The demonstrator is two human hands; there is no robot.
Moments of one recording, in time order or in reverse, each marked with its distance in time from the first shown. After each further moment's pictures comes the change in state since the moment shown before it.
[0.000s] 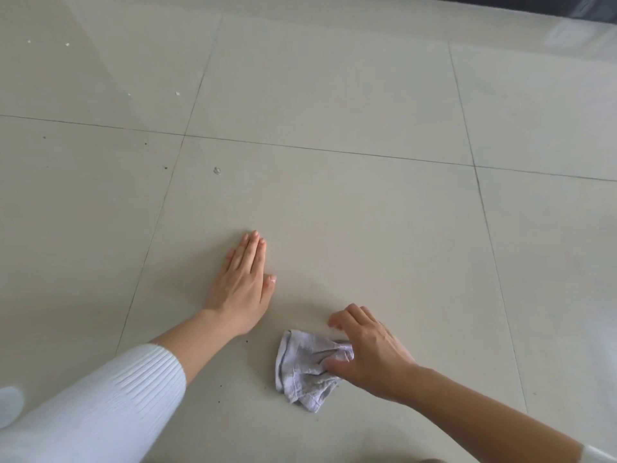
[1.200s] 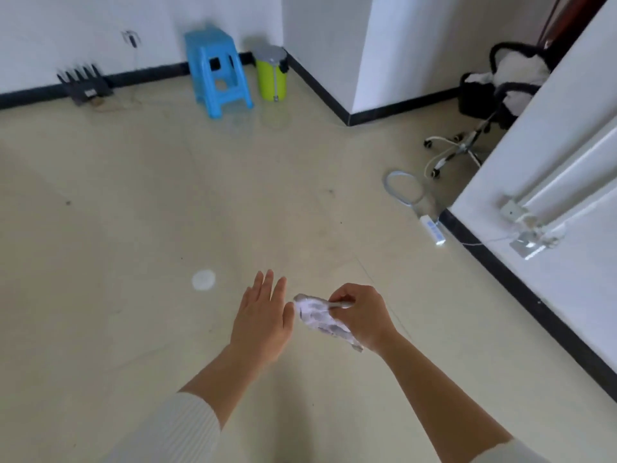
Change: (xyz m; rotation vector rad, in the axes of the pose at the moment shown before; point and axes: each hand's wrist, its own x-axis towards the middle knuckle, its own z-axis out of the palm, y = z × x) left_hand -0.492 -0.215 -0.714 -0.325 0.359 -1.089; right_hand -0.051 -0.857 -0.367 0.162 -0.380 -0.419
